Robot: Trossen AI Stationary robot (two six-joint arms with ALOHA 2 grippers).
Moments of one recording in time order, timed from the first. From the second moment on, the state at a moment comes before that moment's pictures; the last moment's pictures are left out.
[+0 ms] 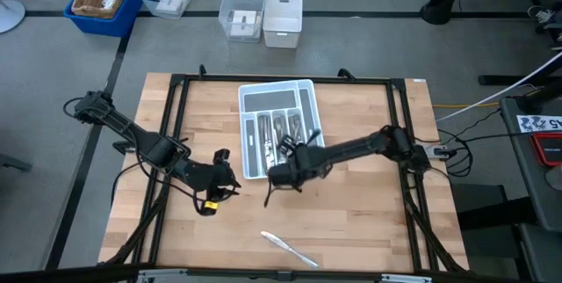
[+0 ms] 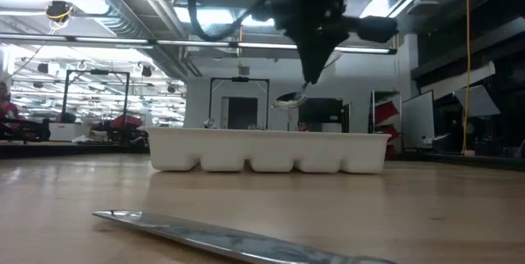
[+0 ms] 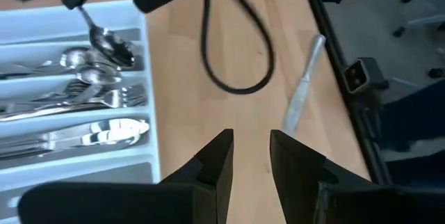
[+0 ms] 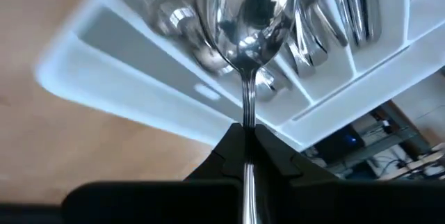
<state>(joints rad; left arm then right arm) -0.52 1.19 1.03 -0.59 -0.27 -0.36 0.23 2.16 1.97 -1.48 0.59 -0.71</state>
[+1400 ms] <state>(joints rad) -0.39 1.19 1.03 -0.60 -0.46 -0.12 -0.06 2.11 1.91 -1.23 0.36 -1.32</state>
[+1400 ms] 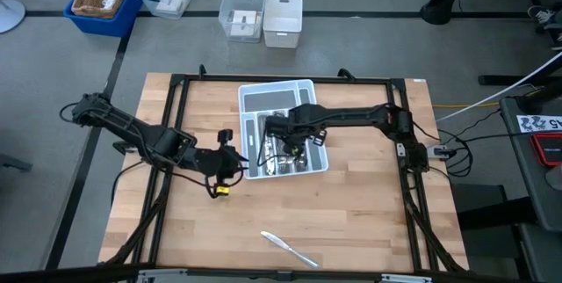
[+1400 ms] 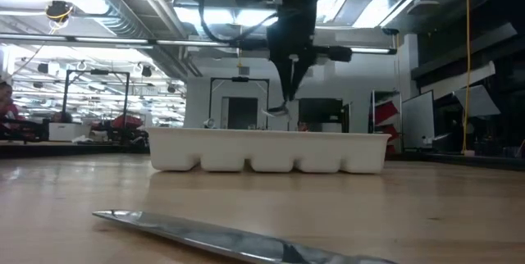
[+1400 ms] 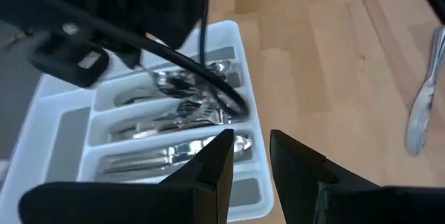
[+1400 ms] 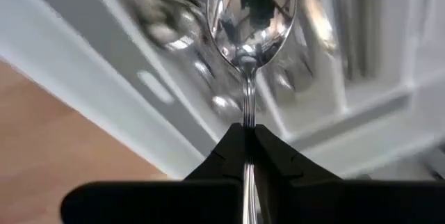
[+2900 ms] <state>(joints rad) -0.27 1.19 1.03 -0.61 -0.46 -0.08 -0.05 2.10 1.72 -1.03 0.23 -1.17</state>
